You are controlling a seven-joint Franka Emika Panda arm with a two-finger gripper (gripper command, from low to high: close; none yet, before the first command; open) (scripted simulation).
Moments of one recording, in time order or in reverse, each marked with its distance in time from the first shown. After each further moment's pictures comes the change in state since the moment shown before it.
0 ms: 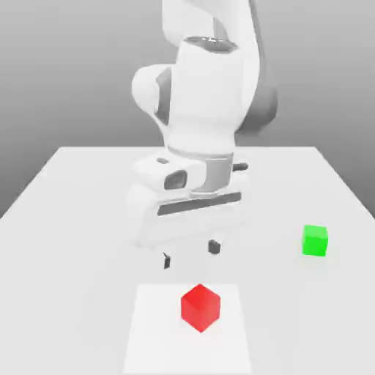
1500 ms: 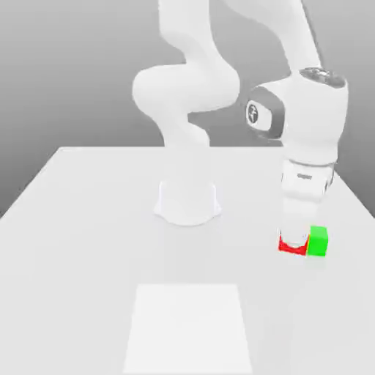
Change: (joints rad) arm 0.408 -0.146 0.302 -0.134 0.221 -0.070 -0.097
